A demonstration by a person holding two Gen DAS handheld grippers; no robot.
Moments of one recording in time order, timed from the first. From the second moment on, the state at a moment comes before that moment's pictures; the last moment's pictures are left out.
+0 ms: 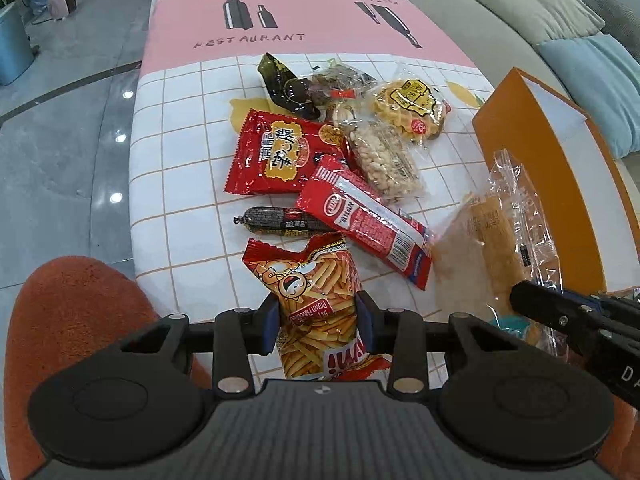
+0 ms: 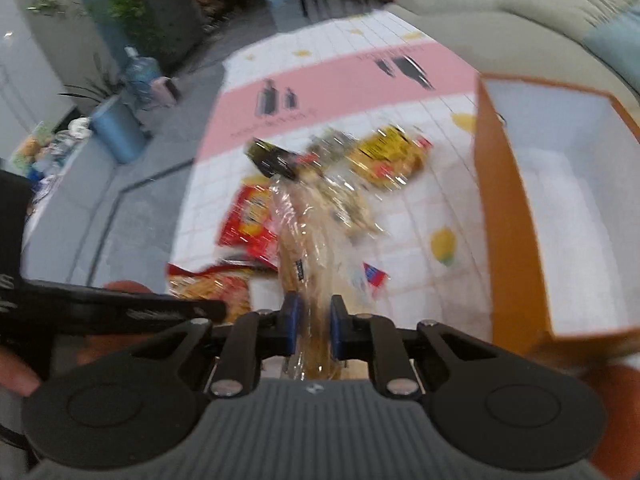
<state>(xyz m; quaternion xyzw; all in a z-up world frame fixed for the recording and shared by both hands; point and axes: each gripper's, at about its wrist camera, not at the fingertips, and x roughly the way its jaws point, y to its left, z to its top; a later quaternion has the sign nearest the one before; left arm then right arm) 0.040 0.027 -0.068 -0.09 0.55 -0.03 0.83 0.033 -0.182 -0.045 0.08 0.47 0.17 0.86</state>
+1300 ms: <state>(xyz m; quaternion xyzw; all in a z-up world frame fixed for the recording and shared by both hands) 0.072 -0.052 0.058 -0.06 0.43 -0.13 0.89 0.018 -0.244 0.080 0.05 0.29 0.15 0.94</state>
